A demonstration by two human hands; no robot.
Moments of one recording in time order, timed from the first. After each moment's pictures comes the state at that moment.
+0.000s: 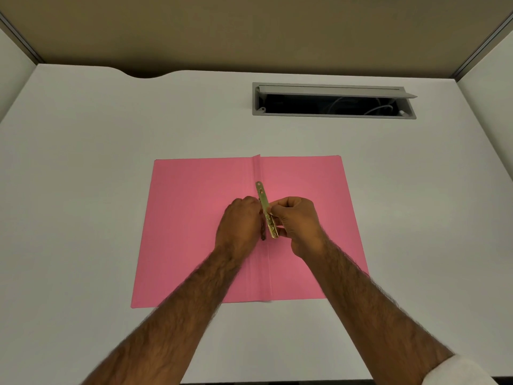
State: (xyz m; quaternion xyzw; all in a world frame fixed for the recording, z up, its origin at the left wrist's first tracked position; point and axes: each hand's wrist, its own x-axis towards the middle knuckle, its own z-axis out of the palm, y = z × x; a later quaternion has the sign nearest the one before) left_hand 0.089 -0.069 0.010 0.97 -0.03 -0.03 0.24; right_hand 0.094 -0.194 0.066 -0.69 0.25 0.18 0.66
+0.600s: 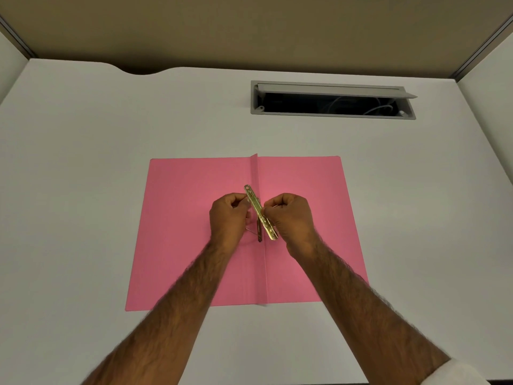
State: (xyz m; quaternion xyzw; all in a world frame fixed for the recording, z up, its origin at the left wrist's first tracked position) left_hand 0.096 -0.063 0.018 0.72 0.26 -0.02 0.64; right_hand 0.100 -0.188 0.060 -0.76 0.21 0.15 0.60
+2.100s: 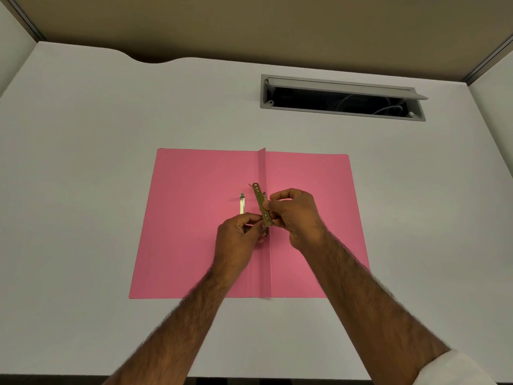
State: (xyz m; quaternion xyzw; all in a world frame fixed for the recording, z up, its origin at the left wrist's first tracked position) left_hand 0.043 -0.065 0.004 0.73 0.18 -0.04 0.65; right_hand 0.105 -0.182 0.064 -0.68 0.25 0.20 0.65
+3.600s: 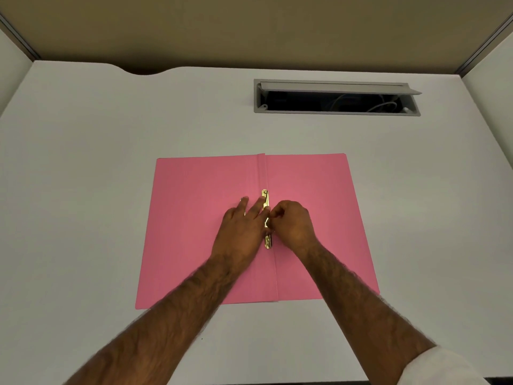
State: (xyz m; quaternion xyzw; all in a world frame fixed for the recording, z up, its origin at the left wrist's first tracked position) left_hand 0.072 -0.060 -0.006 0.98 -0.14 -0.07 0.08; right_hand 0.103 -0.193 0.009 -0.89 0.10 0.15 0.41
